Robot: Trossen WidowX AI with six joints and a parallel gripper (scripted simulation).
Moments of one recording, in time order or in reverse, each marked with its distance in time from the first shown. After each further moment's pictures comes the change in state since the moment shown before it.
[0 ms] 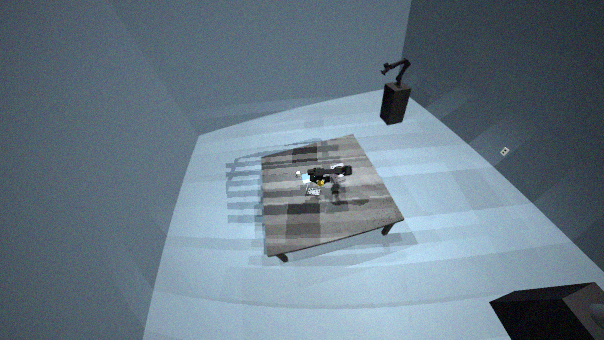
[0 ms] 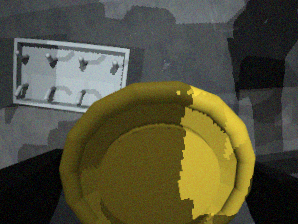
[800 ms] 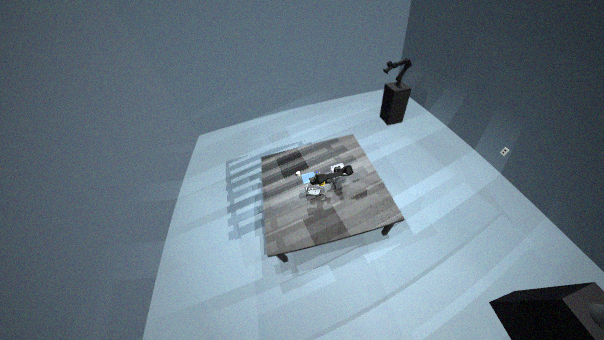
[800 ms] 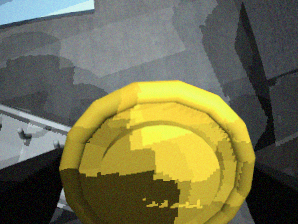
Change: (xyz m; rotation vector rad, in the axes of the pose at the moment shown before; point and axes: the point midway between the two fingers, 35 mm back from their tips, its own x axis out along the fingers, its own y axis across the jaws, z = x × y) arm 0.048 -0.005 0.029 -0.172 -0.358 0.008
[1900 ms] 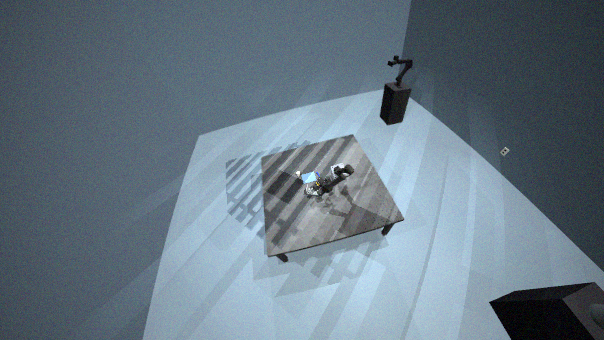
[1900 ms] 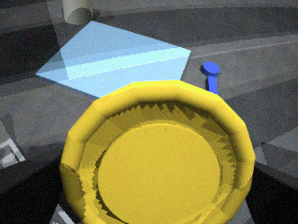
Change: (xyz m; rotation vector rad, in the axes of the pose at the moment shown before) arm 0.056 0.015 0.007 -0.435 -0.602 0.309
